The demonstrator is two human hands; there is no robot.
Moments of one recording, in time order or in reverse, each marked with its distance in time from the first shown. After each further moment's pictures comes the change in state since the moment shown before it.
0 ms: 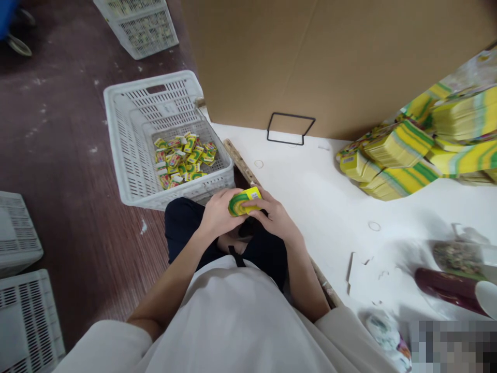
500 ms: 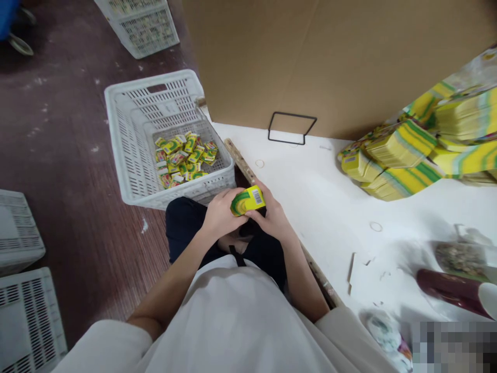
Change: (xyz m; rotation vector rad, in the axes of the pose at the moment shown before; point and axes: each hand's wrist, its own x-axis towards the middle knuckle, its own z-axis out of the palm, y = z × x) left_hand -0.001 0.009 0.000 0.045 -0.025 -0.014; right_hand 0.002 0.000 0.013 -0.069 0.137 0.025
